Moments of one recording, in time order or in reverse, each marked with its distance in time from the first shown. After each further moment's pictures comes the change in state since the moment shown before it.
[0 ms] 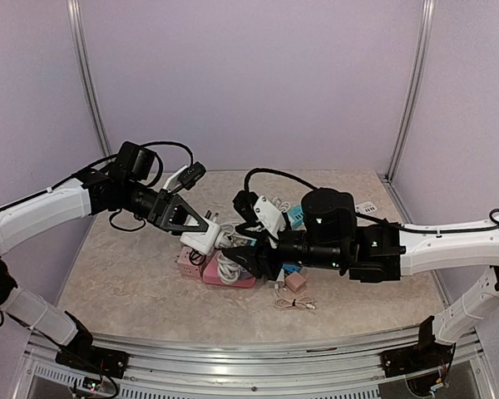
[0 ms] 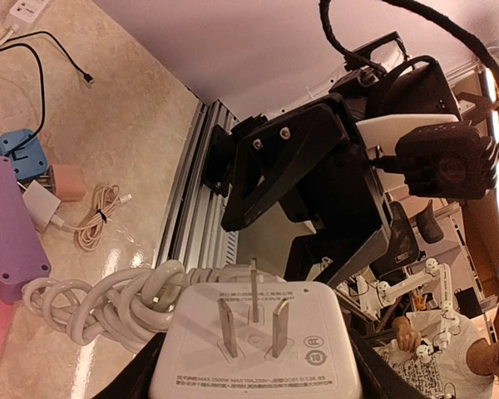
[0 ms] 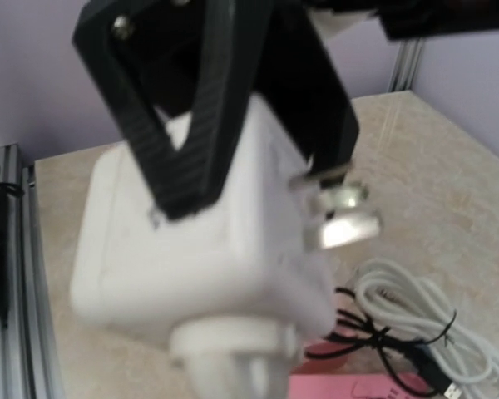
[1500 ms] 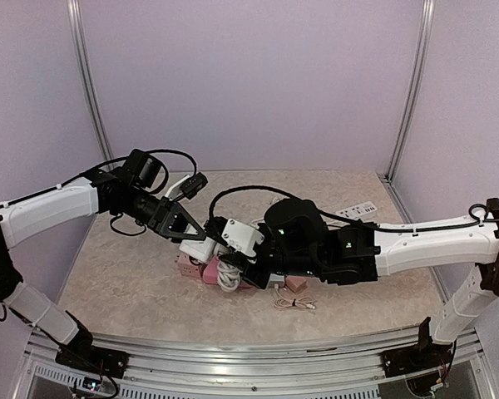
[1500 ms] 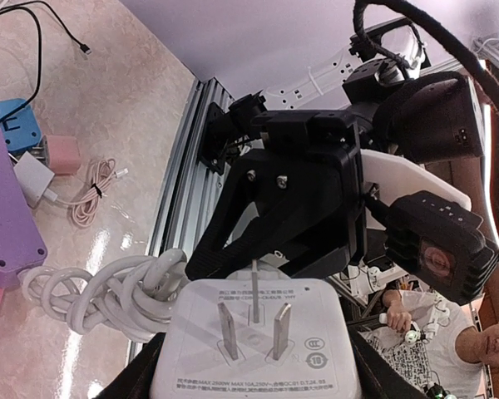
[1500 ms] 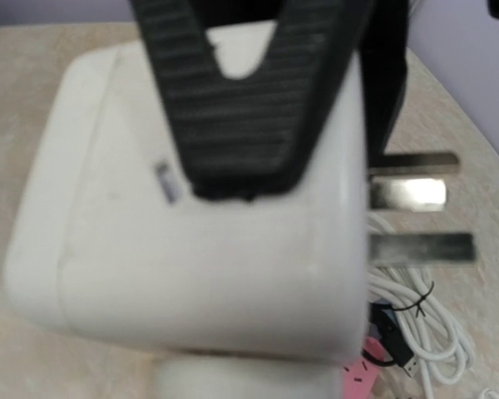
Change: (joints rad) left arm 0.019 0.060 0.007 -0.130 0.051 0.140; right arm 0.048 0.150 0.138 -0.166 0.121 -0.193
